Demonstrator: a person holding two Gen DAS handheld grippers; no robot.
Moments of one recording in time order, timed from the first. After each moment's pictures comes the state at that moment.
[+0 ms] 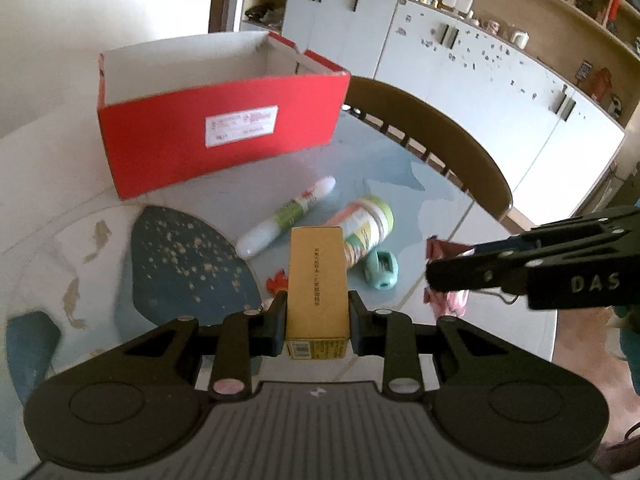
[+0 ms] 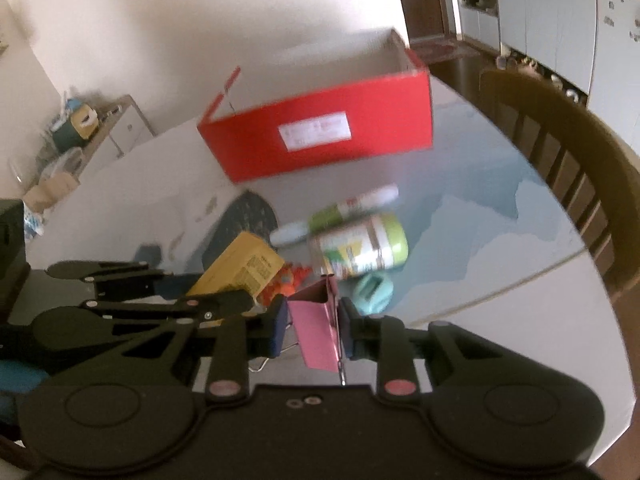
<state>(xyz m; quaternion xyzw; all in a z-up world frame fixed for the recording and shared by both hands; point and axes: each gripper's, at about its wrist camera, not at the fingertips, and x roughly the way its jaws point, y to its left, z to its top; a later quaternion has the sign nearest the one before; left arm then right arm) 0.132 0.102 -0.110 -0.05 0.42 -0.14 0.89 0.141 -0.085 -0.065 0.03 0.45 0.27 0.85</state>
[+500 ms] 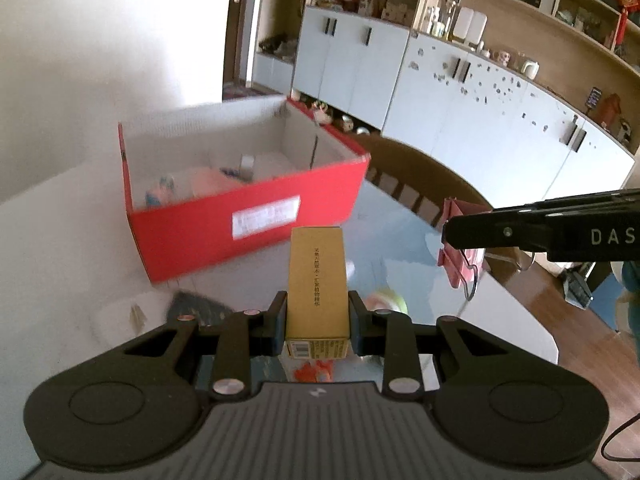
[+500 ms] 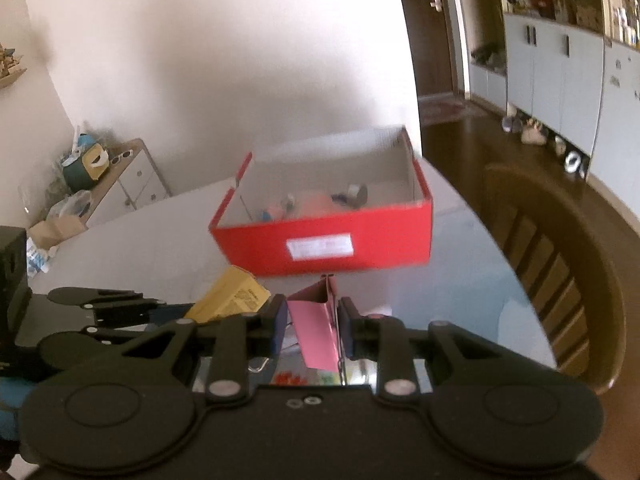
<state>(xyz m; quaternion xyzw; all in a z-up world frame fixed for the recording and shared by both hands) 0.171 0.114 -0.048 -0.04 0.38 -0.11 0.92 0.188 -0.079 0.004 0.02 0.38 0.28 0.88</state>
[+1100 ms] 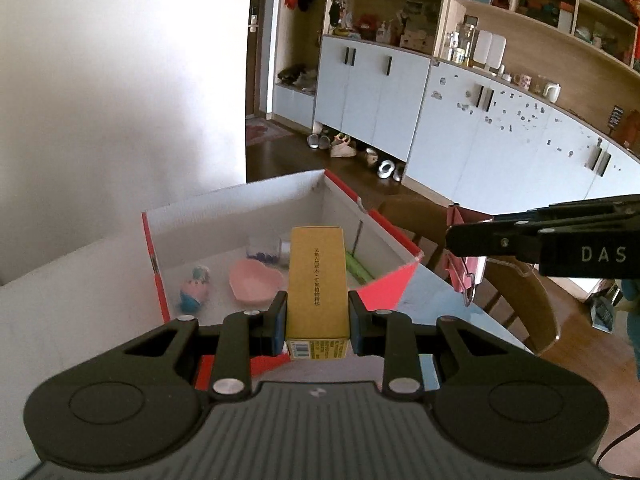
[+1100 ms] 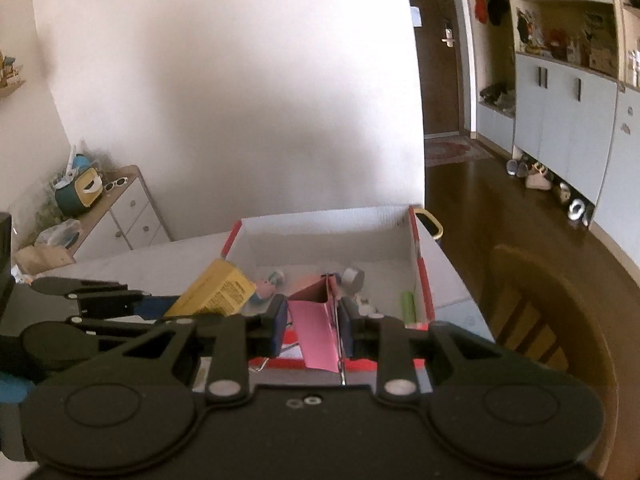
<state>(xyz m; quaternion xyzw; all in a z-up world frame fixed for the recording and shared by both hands) 0.258 0.135 -0.004 -0.01 0.35 -0.08 0.93 0.266 -0.052 0.033 0.00 0.33 0.29 0.90</state>
